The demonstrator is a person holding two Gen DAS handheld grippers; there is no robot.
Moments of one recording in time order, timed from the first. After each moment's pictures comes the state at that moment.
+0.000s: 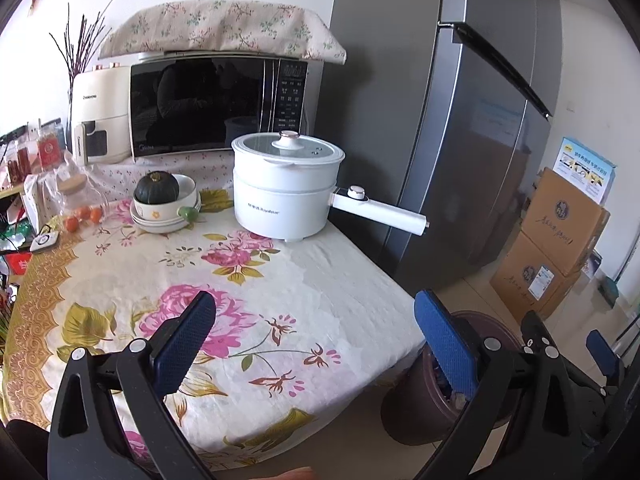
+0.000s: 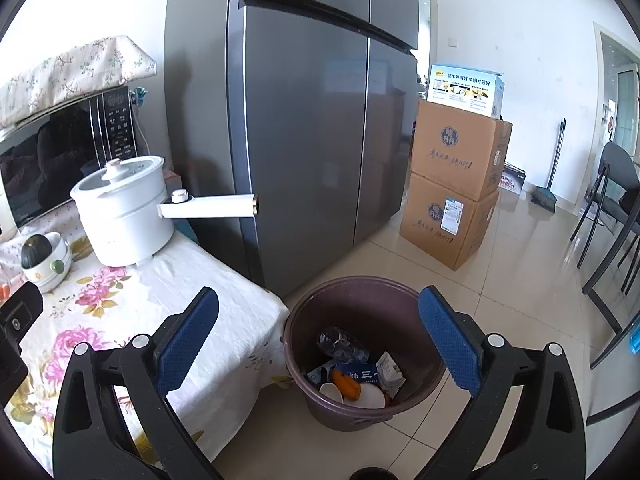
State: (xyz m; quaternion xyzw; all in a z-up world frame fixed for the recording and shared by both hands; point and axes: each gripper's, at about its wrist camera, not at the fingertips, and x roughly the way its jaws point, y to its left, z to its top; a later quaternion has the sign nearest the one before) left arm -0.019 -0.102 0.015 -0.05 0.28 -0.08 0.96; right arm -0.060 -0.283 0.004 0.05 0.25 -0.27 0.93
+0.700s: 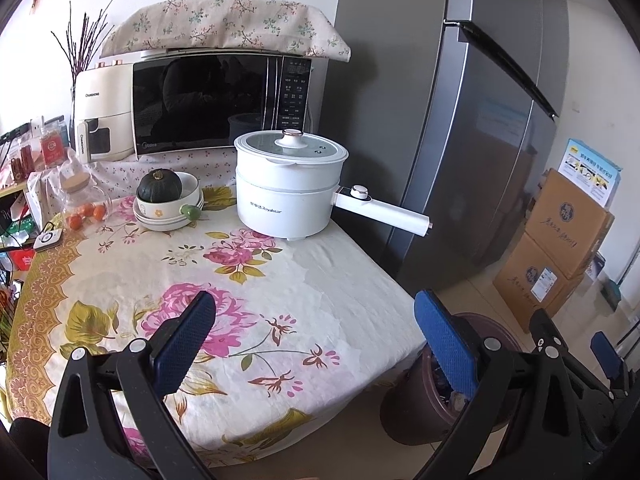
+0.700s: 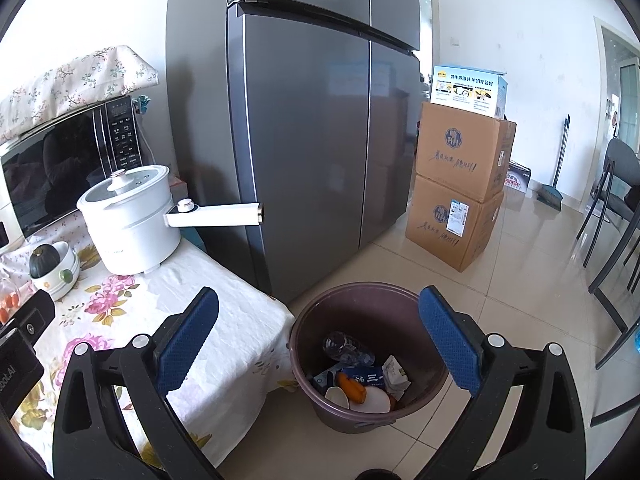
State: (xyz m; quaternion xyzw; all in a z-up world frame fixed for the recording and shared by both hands) left arm -0.013 -0.108 0.020 -0.05 0.29 -0.07 0.95; right arm -0.062 -0.285 0.012 0.06 0.25 -0.26 0.93
